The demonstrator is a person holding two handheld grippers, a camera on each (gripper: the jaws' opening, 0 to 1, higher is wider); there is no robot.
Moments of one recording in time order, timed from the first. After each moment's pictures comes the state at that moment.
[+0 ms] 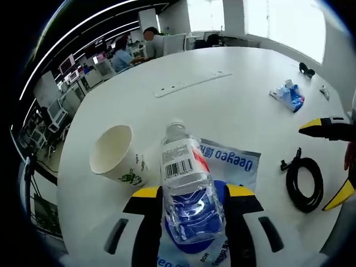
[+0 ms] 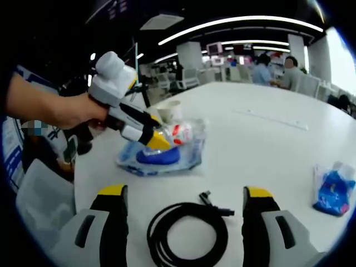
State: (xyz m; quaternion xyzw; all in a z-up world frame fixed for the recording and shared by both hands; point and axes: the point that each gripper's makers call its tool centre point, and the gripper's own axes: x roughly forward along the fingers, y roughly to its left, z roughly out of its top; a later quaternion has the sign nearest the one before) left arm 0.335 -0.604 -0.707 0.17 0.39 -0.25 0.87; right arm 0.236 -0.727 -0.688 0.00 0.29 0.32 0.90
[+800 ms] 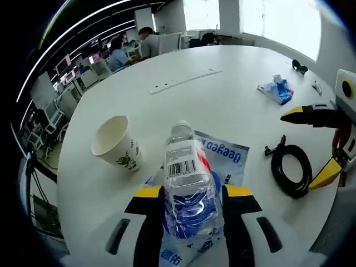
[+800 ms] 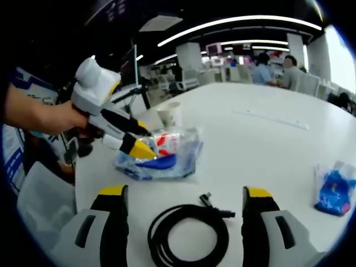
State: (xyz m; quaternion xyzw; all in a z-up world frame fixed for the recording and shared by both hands) left arm 0.297 -0.599 -0.701 0.17 0.39 -0.27 0.86; right arm 0.237 -0.724 -0.687 0.01 0.29 0.33 0.90
